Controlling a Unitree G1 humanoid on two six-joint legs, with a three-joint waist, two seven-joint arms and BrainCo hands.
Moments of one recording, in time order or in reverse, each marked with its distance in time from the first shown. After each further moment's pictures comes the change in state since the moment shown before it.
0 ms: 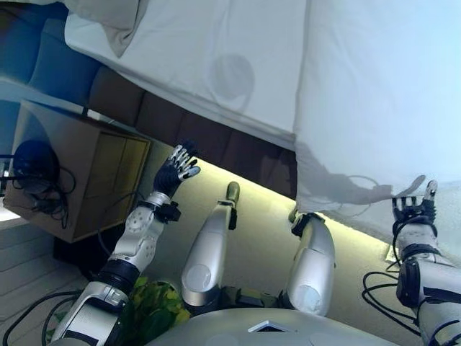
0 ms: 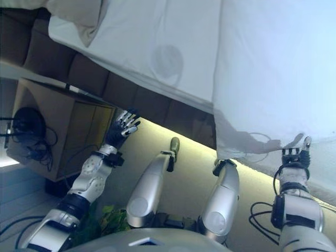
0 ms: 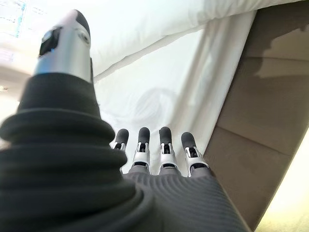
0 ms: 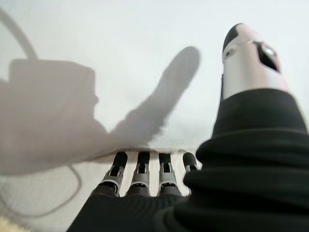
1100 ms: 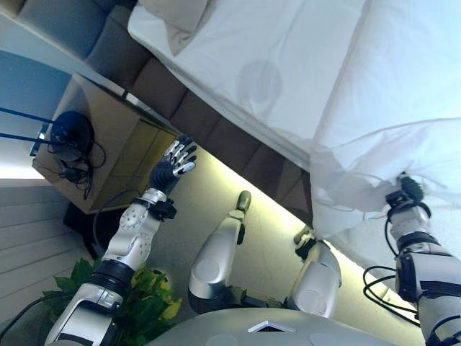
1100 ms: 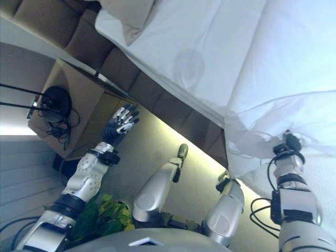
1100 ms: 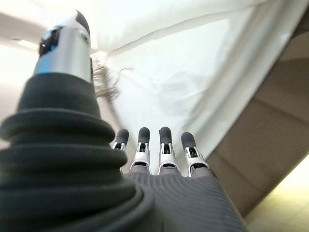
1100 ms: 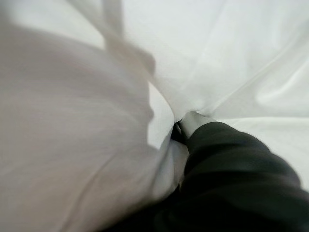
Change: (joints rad) left arm 0.019 0.024 0.048 -0.053 -0.044 0.069 -0.044; right arm -0.032 0.116 0.200 -0.050 -0.374 -0.045 0.071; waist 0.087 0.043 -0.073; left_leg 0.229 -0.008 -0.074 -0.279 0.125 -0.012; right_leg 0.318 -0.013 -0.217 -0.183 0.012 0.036
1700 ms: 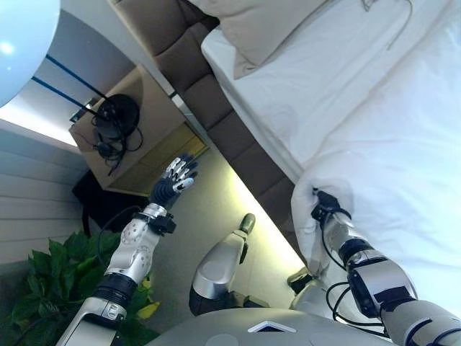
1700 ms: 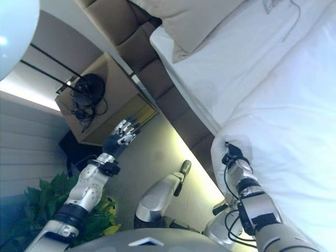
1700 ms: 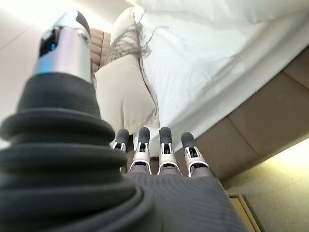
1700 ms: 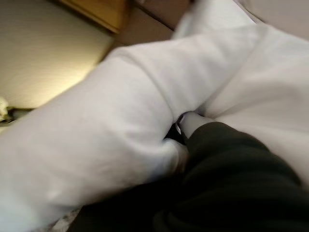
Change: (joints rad) left arm 0.083 -0.079 0.034 0.056 0.053 -0.001 -0.091; right arm 0.055 0.265 0.340 -0.075 -0.218 0.044 -0.173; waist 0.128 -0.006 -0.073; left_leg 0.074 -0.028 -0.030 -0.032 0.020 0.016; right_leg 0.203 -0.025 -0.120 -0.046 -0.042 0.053
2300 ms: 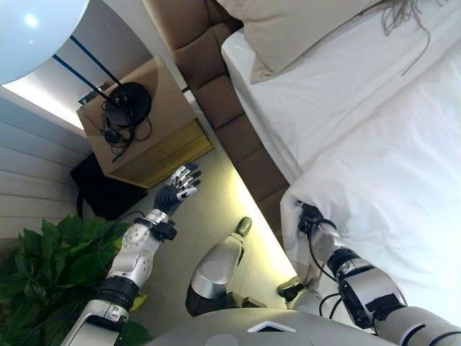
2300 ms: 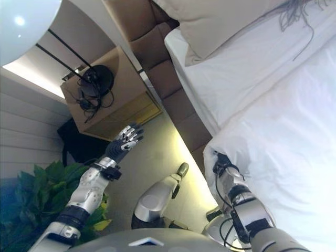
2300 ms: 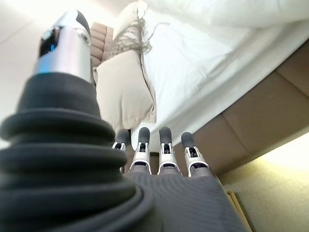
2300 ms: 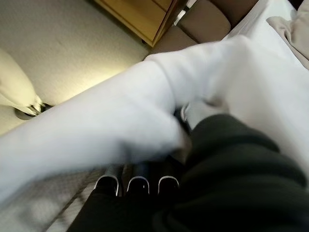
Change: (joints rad) left arm 0.004 0.003 0.020 0.049 0.067 -0.001 -0.065; right arm 0.107 0.053 -0.046 -0.013 0.021 0.001 0.075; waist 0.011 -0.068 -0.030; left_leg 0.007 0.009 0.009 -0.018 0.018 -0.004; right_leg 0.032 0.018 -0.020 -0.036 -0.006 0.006
